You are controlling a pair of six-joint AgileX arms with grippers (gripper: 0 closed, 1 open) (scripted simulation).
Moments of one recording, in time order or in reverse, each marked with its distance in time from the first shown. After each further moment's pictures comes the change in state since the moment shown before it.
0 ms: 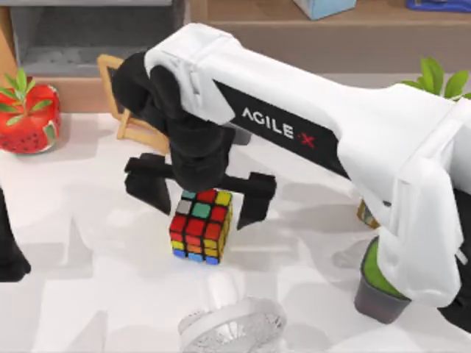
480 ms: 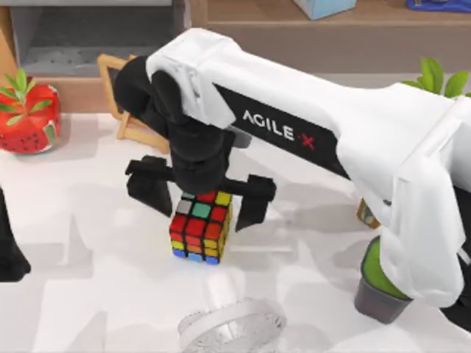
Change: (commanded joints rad) left arm 0.000 0.000 0.000 0.000 0.000 0.000; right arm 0.001 -0.010 -0.038 0.033 0.000 0.001
